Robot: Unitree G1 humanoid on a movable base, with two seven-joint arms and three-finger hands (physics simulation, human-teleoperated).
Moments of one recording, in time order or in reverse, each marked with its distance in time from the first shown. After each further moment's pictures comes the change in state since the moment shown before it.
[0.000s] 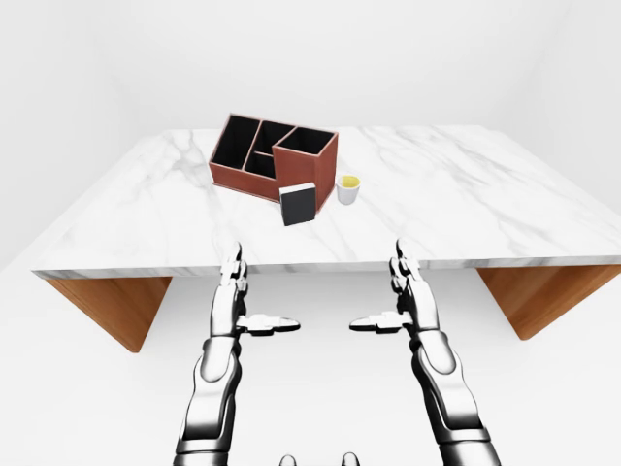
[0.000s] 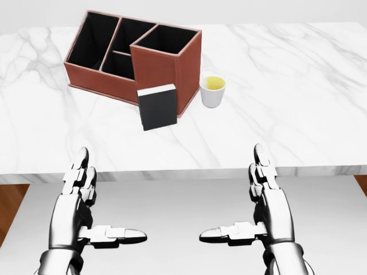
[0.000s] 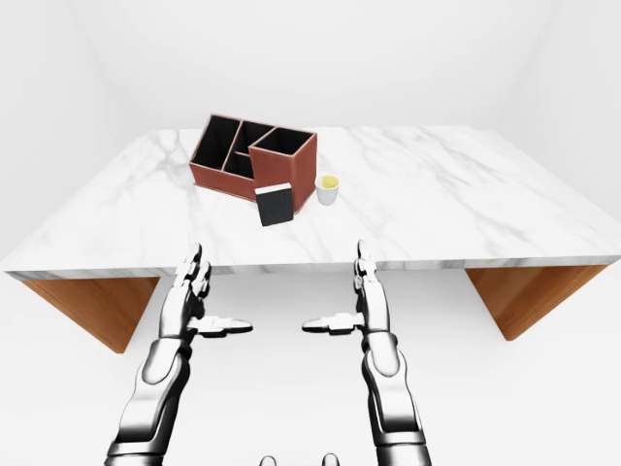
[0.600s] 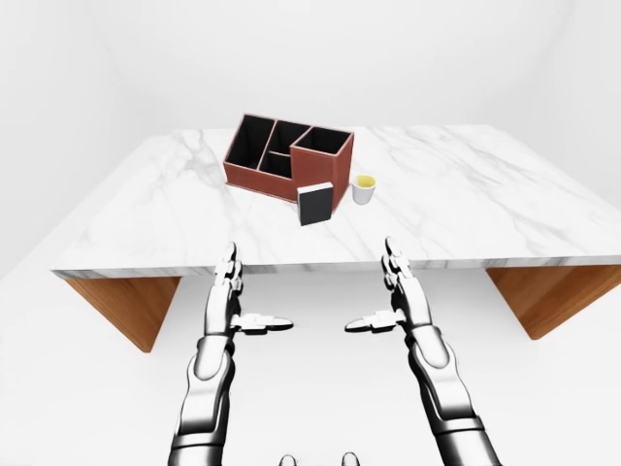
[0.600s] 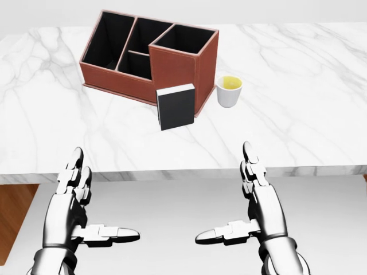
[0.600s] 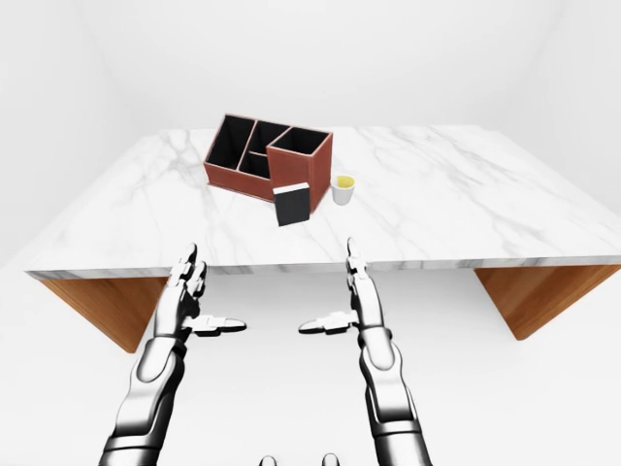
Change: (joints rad) left arm -0.025 0.020 0.046 0.070 -0.022 -0.048 -0.043; right arm -0.045 -0.014 0.008 0.087 -0.052 -0.056 0.050
